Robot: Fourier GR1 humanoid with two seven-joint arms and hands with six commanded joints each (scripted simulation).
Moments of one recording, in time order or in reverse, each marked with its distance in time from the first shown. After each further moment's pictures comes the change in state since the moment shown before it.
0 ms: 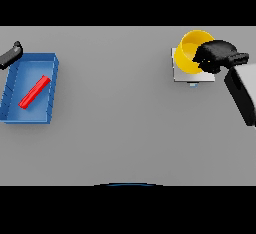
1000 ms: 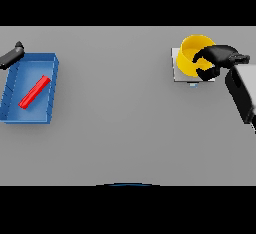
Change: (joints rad) left arm -0.005 -0.009 -0.003 0.009 -0.002 -0.006 -0.013; right arm -0.030 0.031 -0.020 0.133 -0.025 0.048 0.007
